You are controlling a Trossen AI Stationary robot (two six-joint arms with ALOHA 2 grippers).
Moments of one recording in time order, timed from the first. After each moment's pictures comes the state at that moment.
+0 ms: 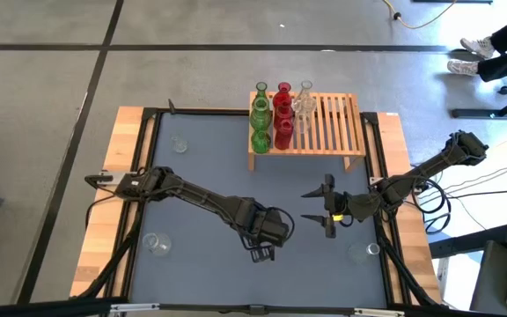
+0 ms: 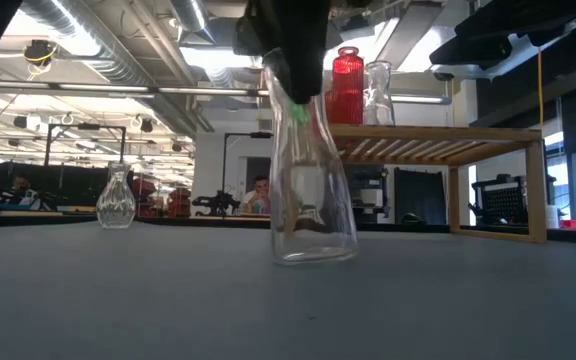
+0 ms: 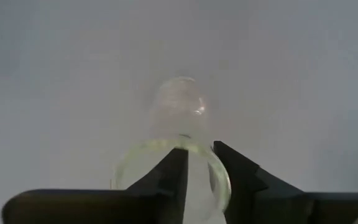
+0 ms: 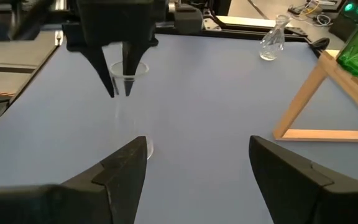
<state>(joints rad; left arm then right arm) -0.32 2.25 2.17 -1.28 -0.10 -0.66 0.52 1.01 0.60 -0.06 0.51 0.18</state>
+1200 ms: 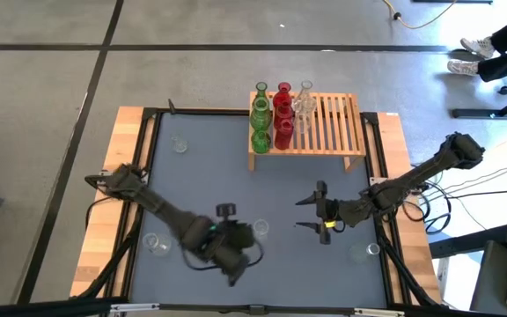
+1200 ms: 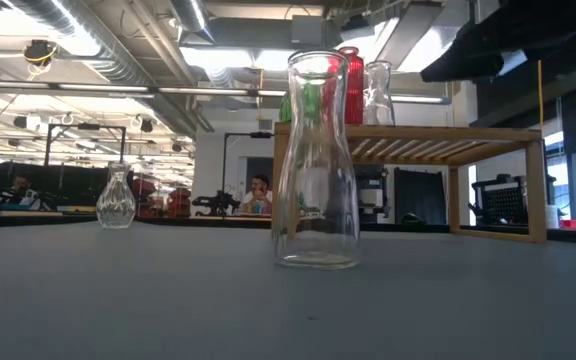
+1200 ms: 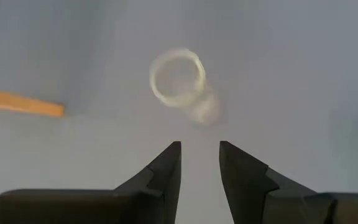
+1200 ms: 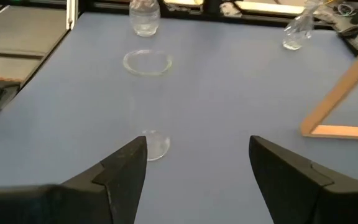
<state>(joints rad) -0.54 1.98 1.97 -1.26 -0.48 -0.61 0.52 1.13 0.60 0.03 0.44 0.18</state>
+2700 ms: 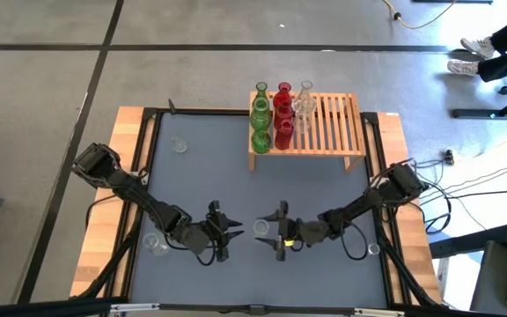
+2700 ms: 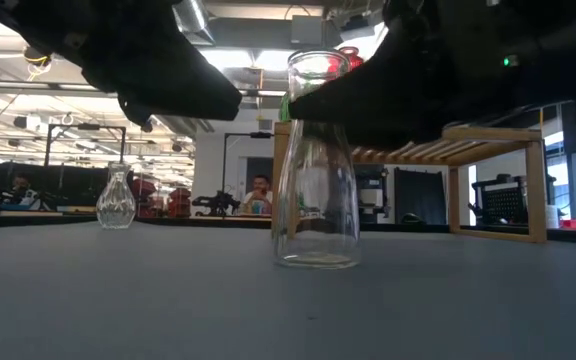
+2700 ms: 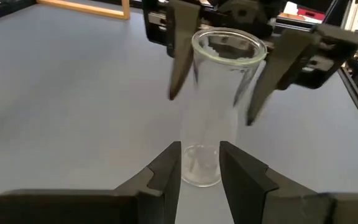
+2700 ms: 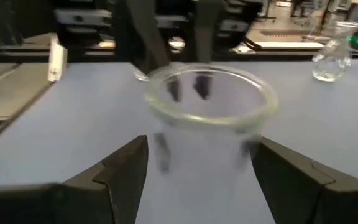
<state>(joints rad) -0.57 1.65 0.75 0.35 -0.71 -0.51 0.48 1.92 0.74 0.97 0.52 0.12</state>
